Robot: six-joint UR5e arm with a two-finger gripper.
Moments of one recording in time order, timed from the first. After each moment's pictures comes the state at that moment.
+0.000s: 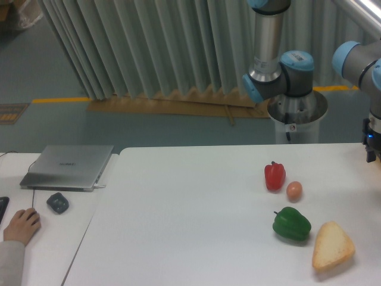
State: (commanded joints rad) arm 2.61 -1.81 -1.53 -1.35 1.61 1.74
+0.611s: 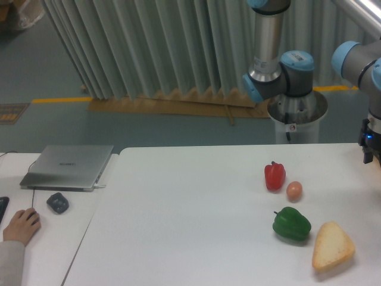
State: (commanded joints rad) arm 2.61 -1.81 -1.54 -1.34 1.60 1.68
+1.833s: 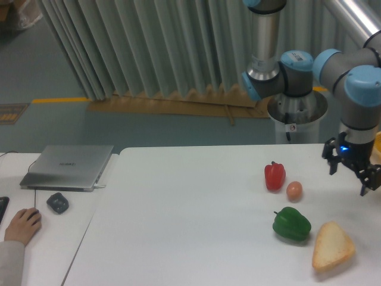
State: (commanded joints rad) arm 2.47 -1.76 -1.66 -1.28 1.57 1.10
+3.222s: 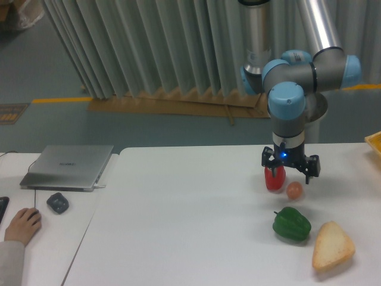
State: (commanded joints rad) arm 2.24 -1.73 -1.83 -1.25 1.62 0.36
